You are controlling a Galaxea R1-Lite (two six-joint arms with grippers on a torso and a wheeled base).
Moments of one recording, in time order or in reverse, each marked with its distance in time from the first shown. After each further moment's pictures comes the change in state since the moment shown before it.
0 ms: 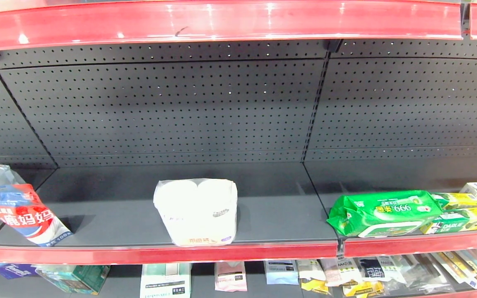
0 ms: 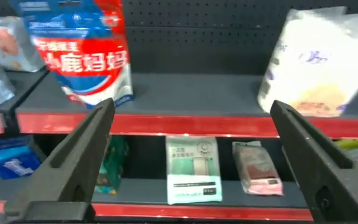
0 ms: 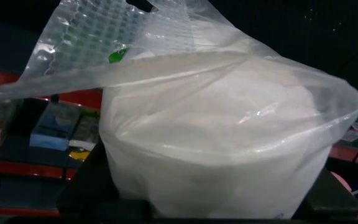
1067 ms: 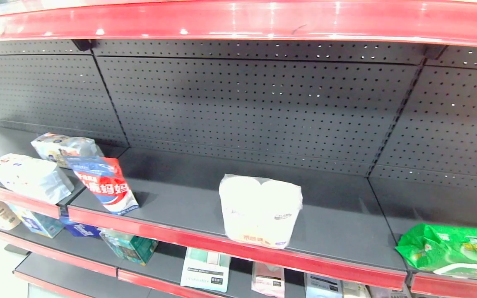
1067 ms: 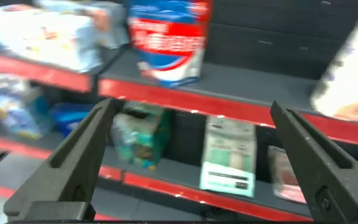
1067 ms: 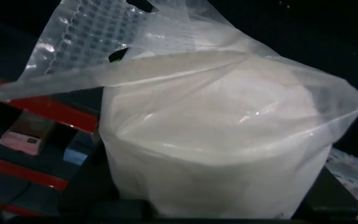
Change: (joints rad) left arm 0.000 -0.006 0.000 -0.001 -0.001 -0.029; right arm 0.001 0.006 0.011 -0.012 0.007 -0.001
